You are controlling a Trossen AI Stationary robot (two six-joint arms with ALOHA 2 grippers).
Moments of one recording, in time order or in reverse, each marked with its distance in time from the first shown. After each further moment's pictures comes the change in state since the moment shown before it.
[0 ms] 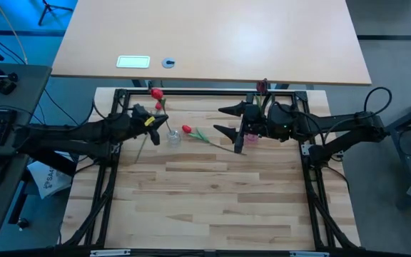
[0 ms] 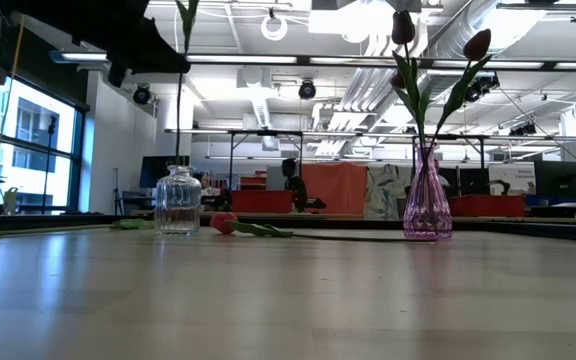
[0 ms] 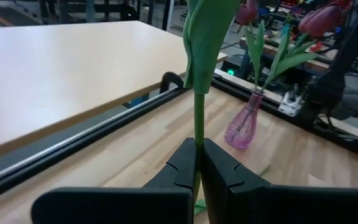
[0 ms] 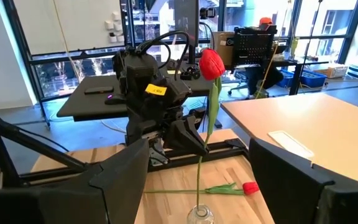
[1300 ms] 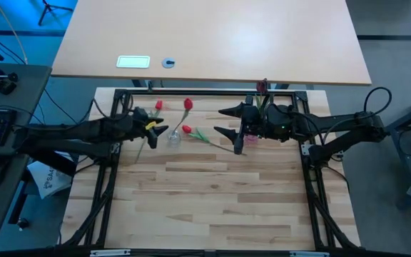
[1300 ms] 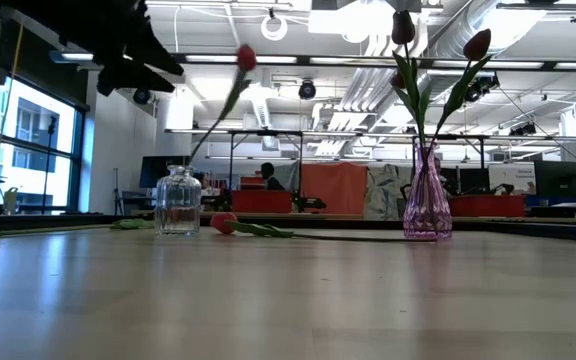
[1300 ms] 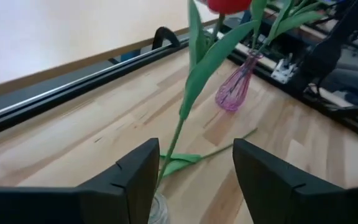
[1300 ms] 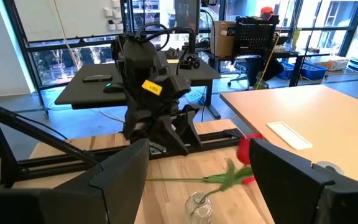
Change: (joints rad) left arm -0.001 -0.018 0.046 -0.230 0.086 -0.147; right arm 0.001 0.001 0.000 -0.046 -0.002 0.000
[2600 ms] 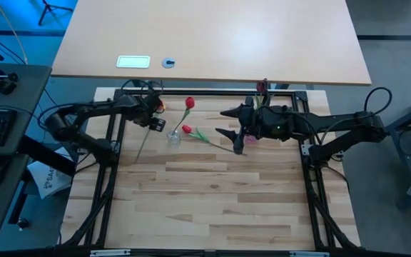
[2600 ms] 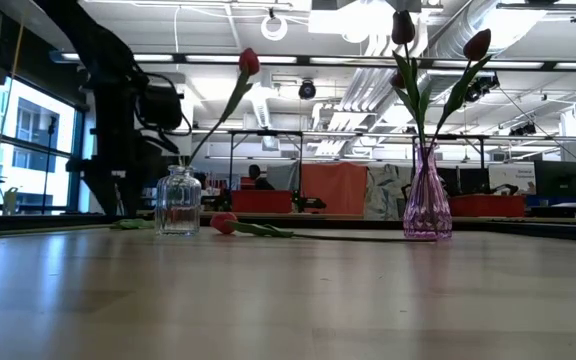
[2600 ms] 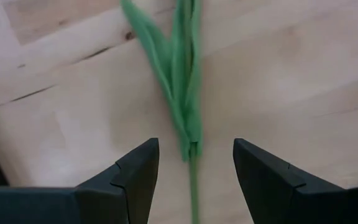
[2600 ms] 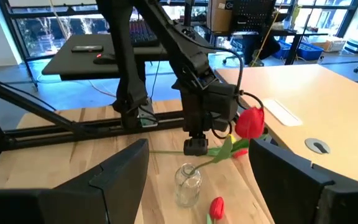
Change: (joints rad) left arm 0.638 0.715 0.146 -0.426 0.245 -0.025; right arm -0.018 0.000 0.000 -0.115 0.000 0.000
